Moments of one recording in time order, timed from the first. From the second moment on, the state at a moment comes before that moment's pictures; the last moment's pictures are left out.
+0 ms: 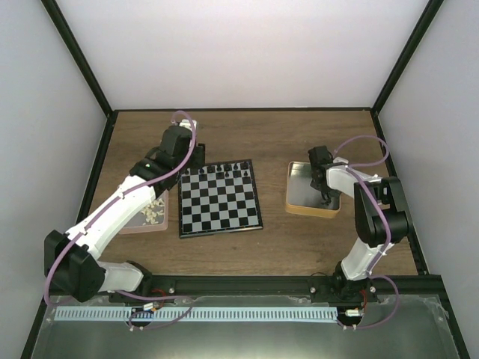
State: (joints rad) left arm -0.53 1.32 1.16 -0.45 -0.26 -0.23; right arm 0.18 1.71 0.95 -0.47 0.48 0.64
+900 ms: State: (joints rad) left arm -0.53 1.20 1.14 -0.41 -0.34 -0.29; right arm 0.47 1.51 1.08 -0.45 0.23 0.64
